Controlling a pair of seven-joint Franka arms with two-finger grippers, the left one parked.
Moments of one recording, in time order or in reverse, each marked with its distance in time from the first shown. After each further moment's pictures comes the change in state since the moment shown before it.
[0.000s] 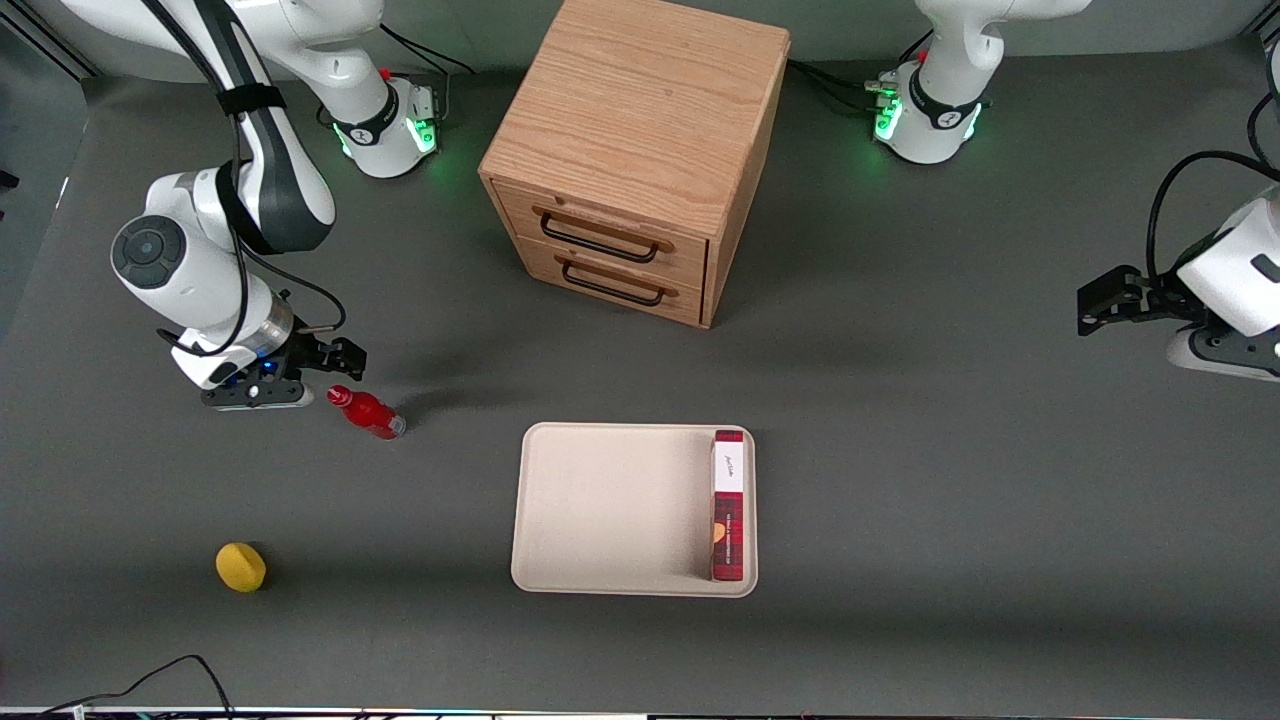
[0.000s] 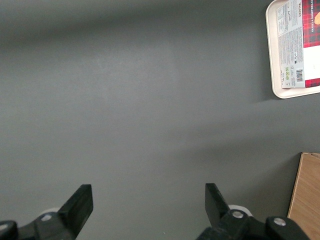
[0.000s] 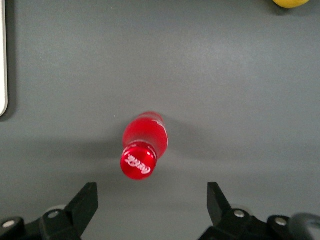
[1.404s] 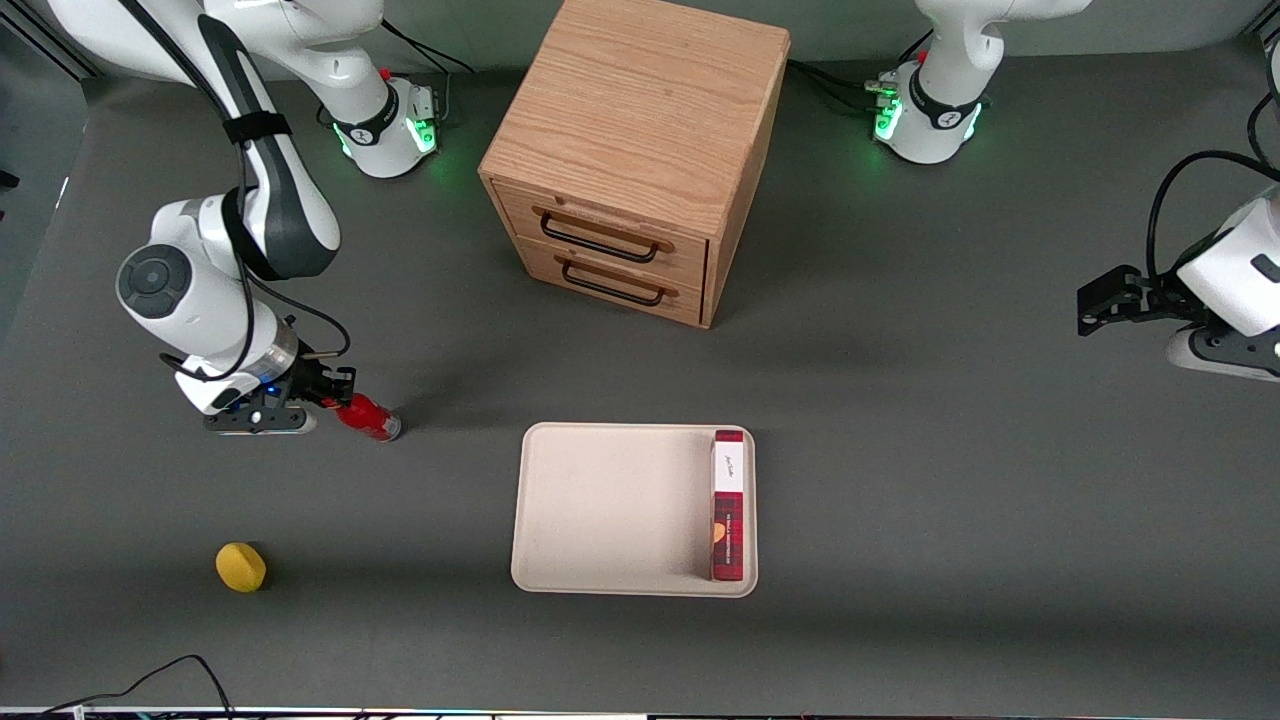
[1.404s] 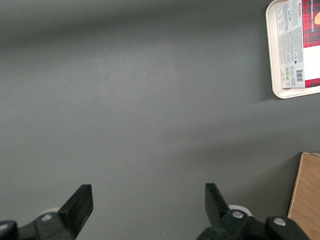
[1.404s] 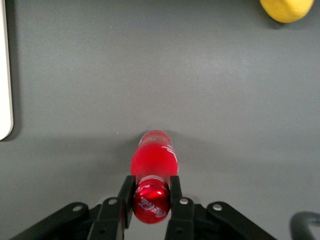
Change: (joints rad) arm 0.000 0.068 0.003 0.166 0.000 -0.145 0.033
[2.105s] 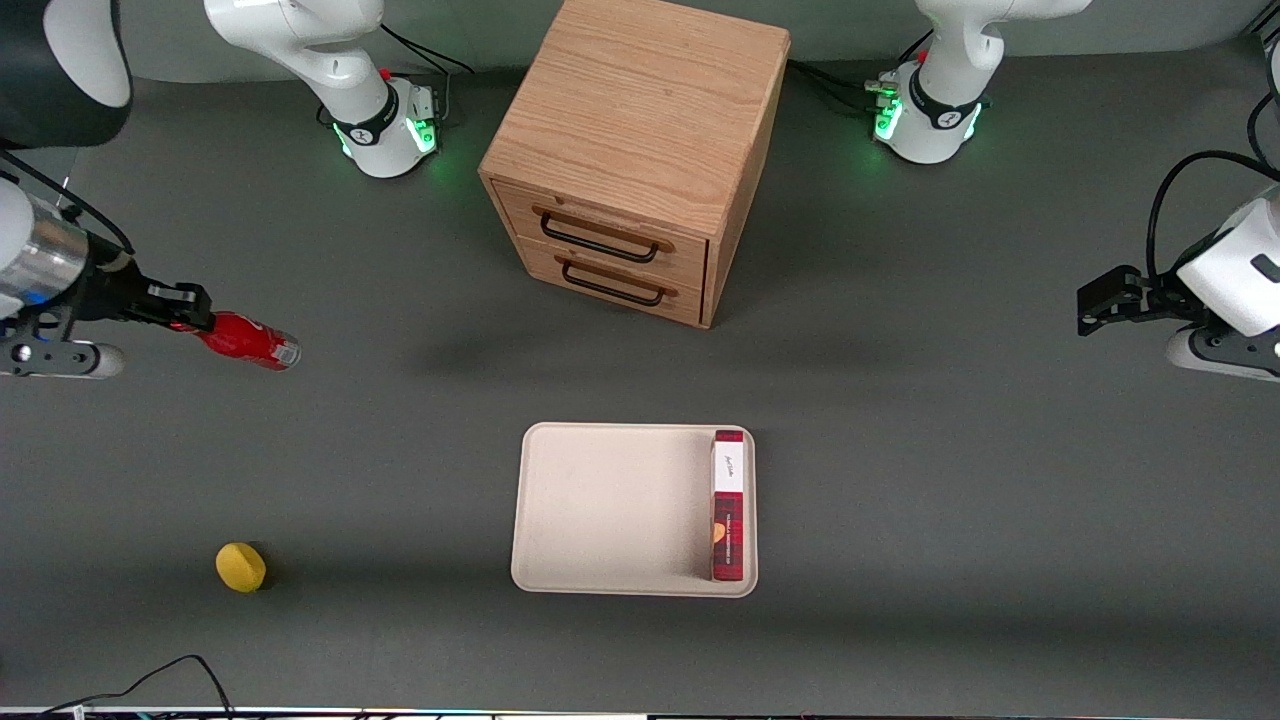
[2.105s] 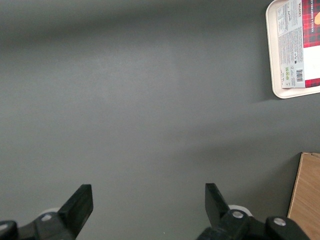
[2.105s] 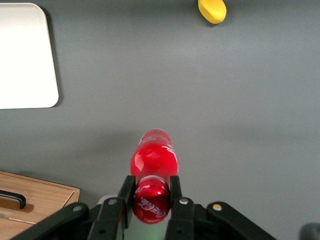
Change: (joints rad) arm -0.037 -0.038 -0.003 0.572 0.012 -0.708 -0.005
